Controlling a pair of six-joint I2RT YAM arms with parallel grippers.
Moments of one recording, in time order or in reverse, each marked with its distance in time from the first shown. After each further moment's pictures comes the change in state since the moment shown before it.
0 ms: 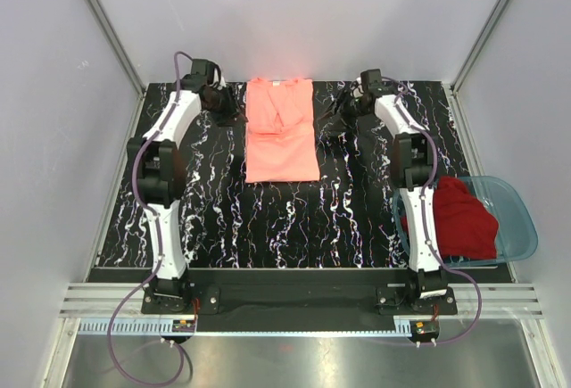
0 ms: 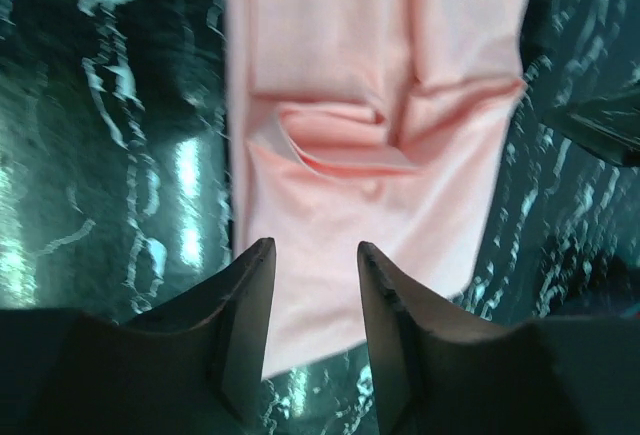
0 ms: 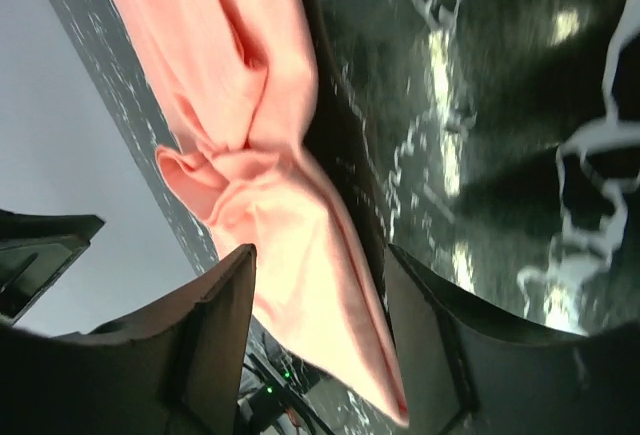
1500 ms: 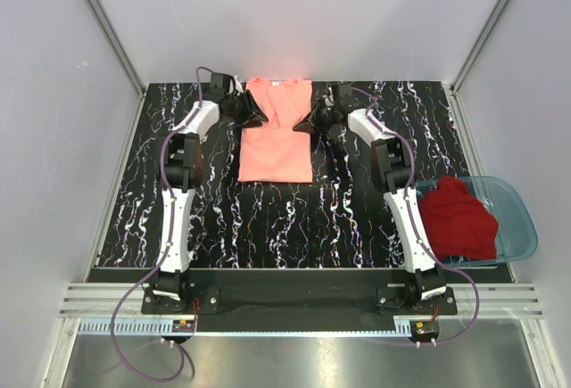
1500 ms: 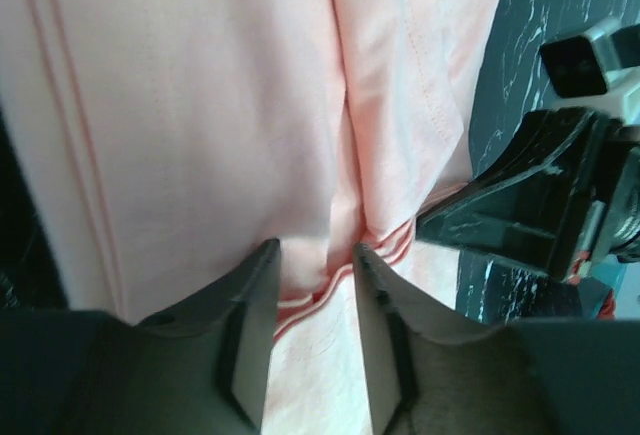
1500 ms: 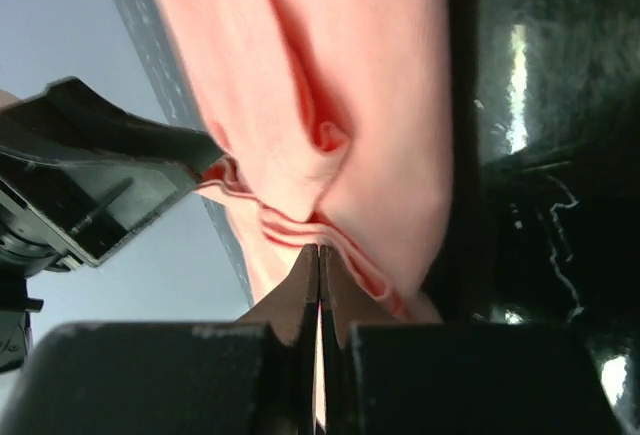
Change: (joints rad) left arm -0.023 0.369 0.193 0.324 0.251 -0.119; right arm 0.135 0.102 -0.039 0.329 -0.044 0.235
